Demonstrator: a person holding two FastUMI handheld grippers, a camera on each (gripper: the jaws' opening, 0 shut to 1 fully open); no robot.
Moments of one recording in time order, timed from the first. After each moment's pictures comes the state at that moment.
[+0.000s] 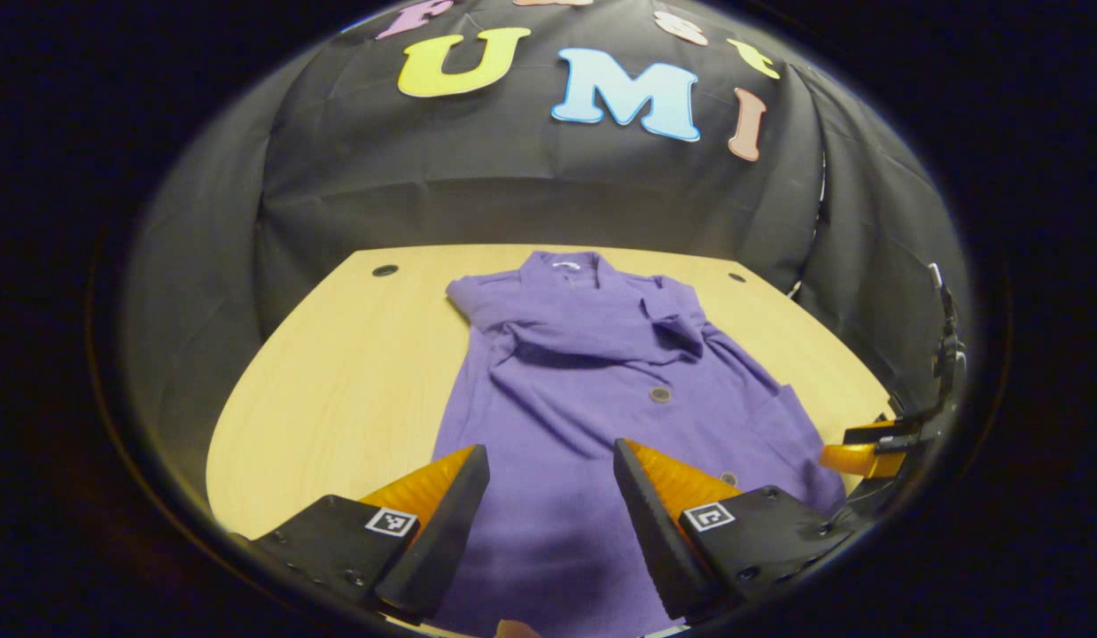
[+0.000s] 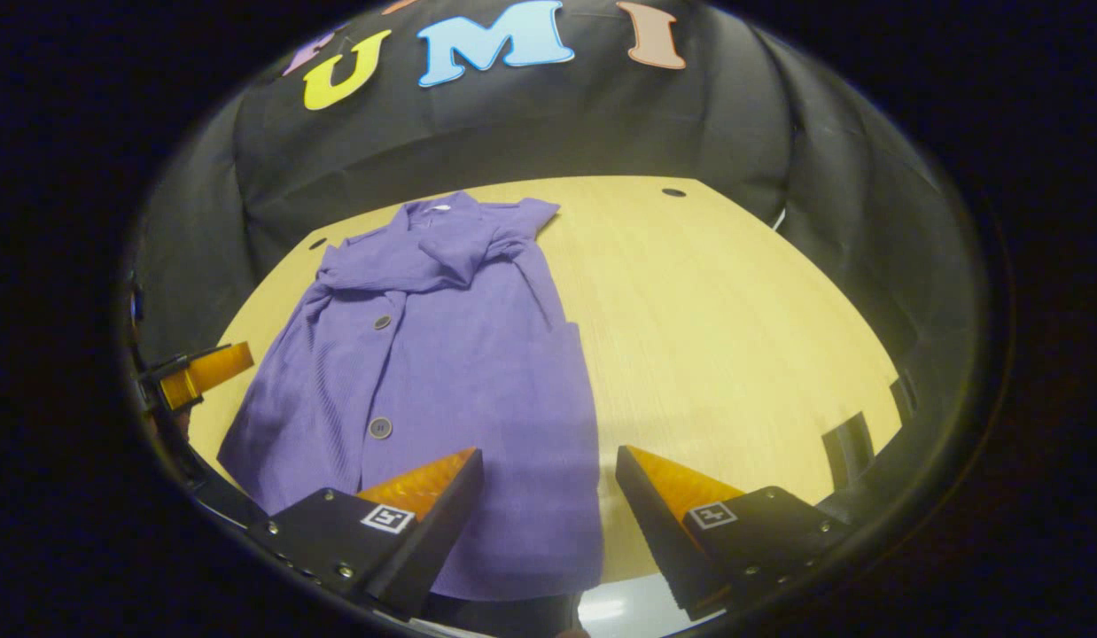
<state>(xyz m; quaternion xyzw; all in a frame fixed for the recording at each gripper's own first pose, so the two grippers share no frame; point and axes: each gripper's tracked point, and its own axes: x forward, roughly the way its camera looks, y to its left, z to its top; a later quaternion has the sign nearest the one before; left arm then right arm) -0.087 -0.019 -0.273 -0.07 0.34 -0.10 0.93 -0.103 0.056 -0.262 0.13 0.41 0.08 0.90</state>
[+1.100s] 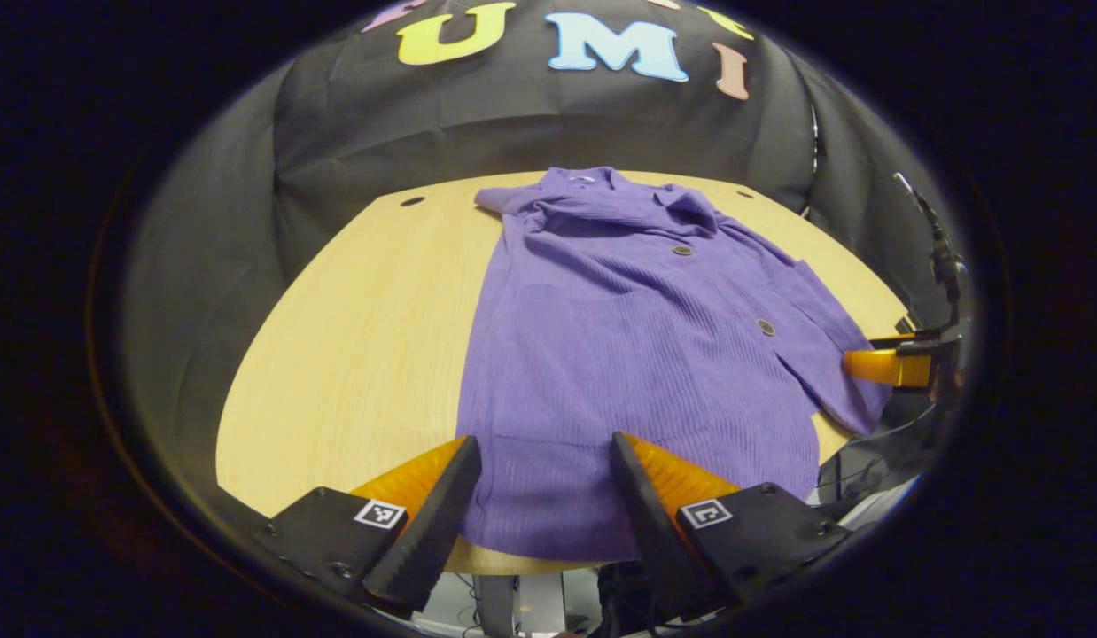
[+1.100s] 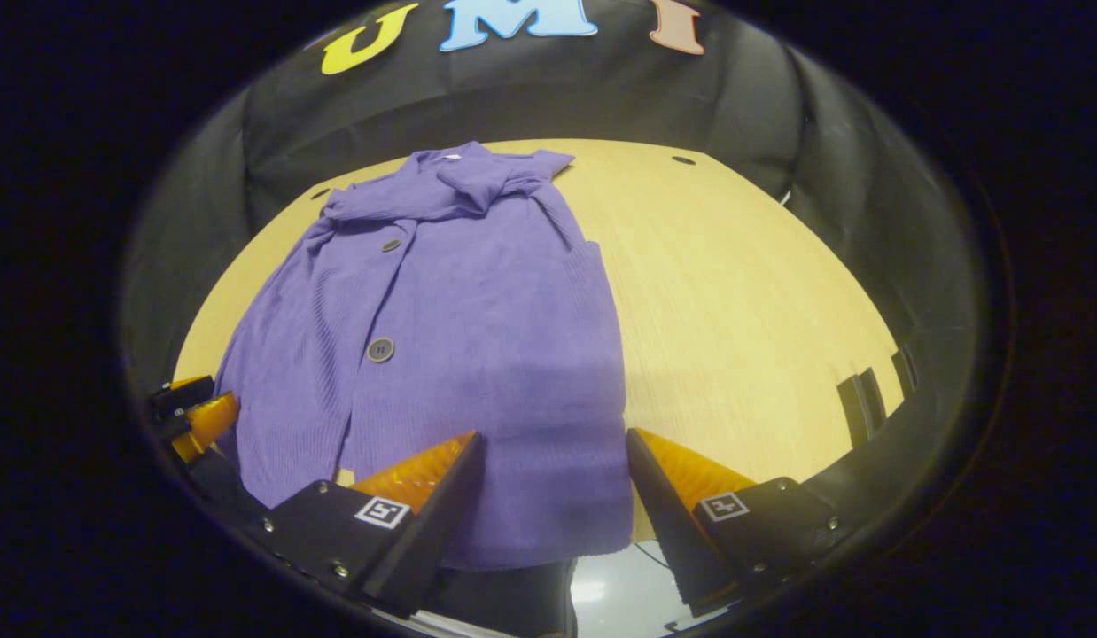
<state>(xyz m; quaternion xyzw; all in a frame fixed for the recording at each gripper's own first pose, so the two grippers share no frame) -0.194 0.006 -0.340 -0.01 0.42 -0.09 0.91 -0.144 0.076 -0.290 0.09 0.46 0.08 0.88</state>
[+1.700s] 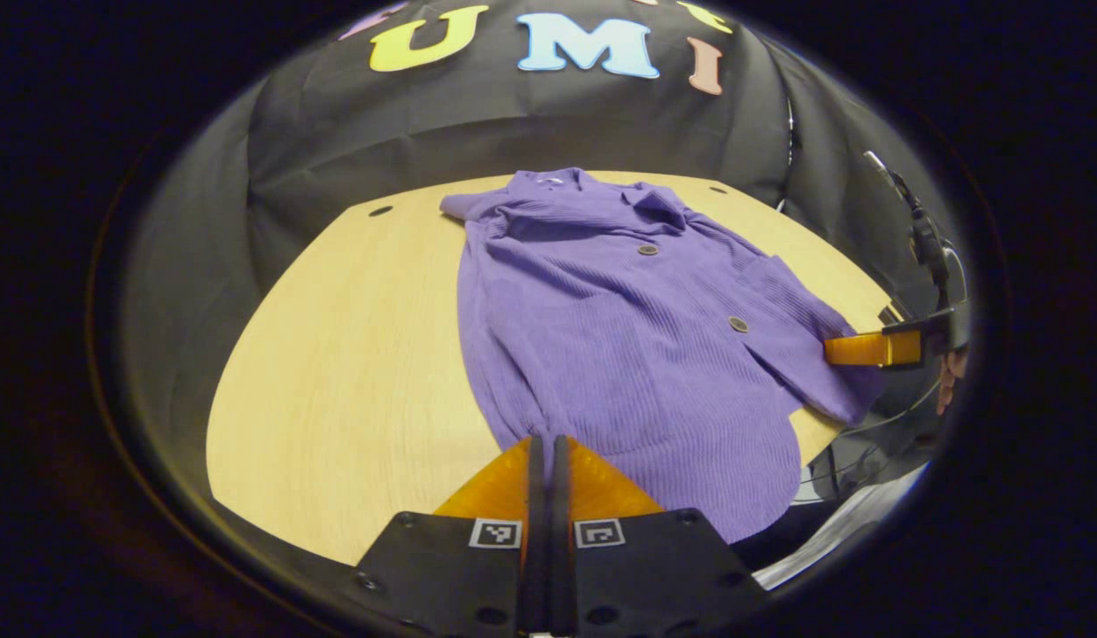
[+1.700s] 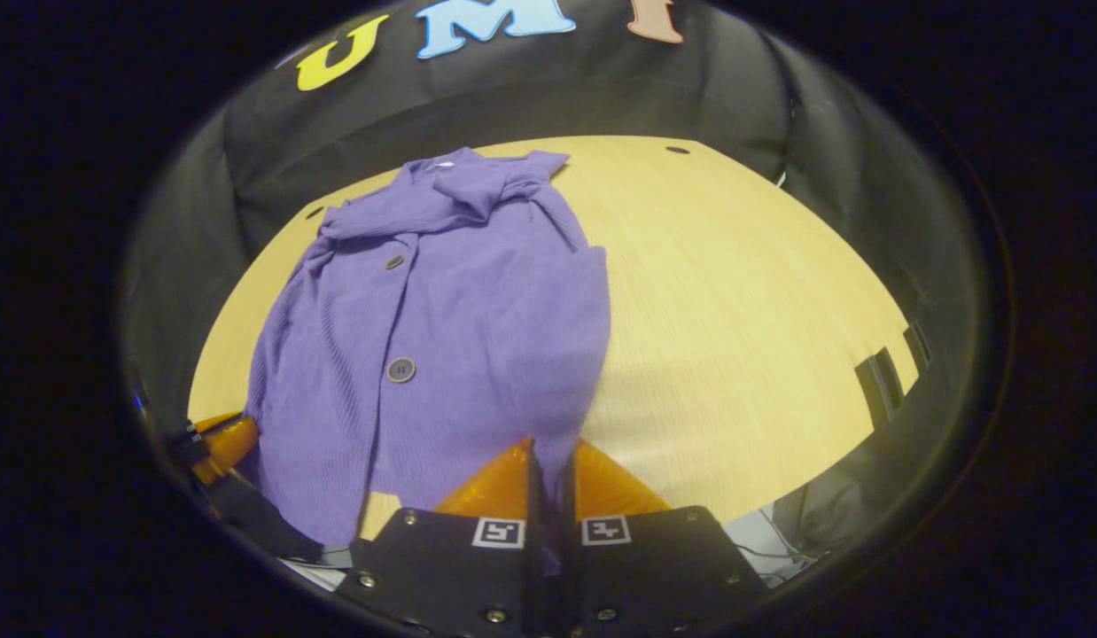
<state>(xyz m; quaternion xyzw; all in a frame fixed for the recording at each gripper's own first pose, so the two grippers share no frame) -0.187 -0.022 -0.337 -0.01 0.41 -0.13 0.90 -0.138 0.096 -0.283 0.13 0.46 0.08 0.87</state>
